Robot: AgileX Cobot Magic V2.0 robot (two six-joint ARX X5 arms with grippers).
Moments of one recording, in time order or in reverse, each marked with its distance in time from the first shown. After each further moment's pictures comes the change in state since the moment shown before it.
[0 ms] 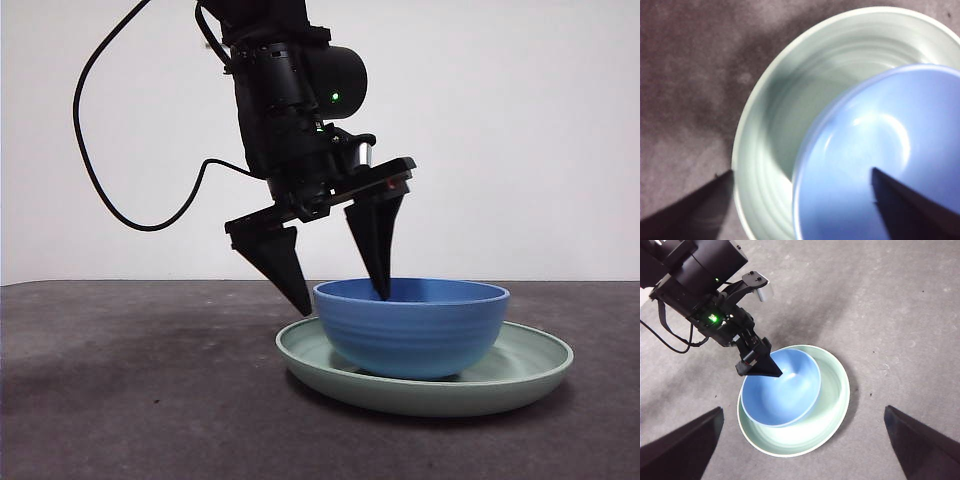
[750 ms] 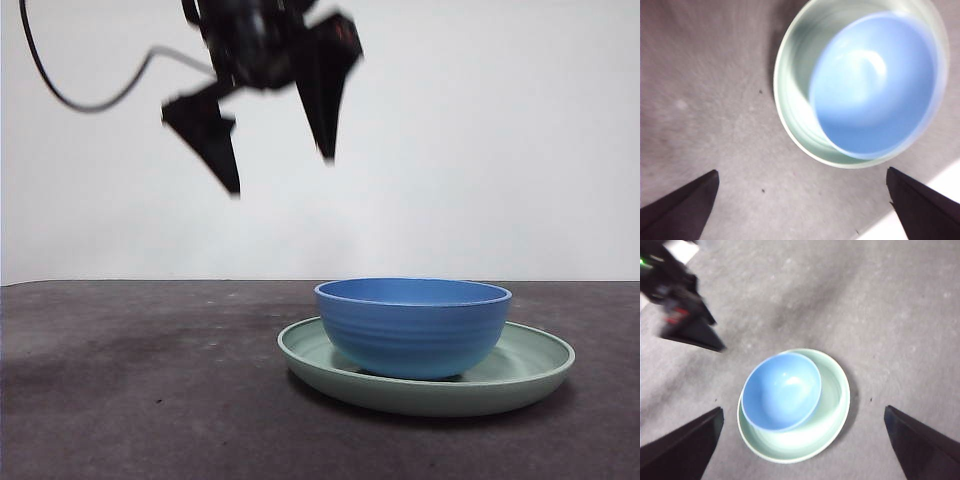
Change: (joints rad) left arm 0.071 -0.097 0.306 -0.494 0.000 0.107; right arm 0.000 0.000 0.000 0.025 0.000 0.000
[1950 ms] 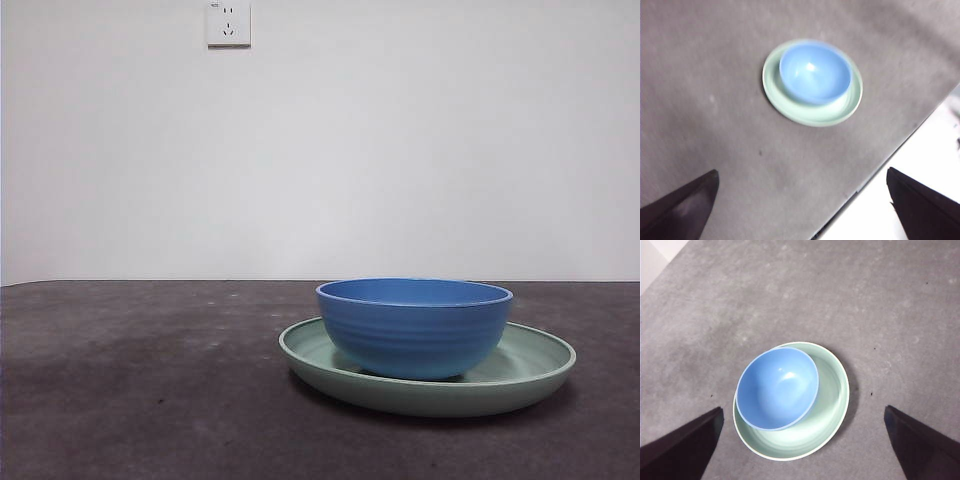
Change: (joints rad) left arm 0.000 -1.217 -0.904 0.344 0.000 0.002; right arm 0.000 0.082 0.000 0.012 -0.001 0.000
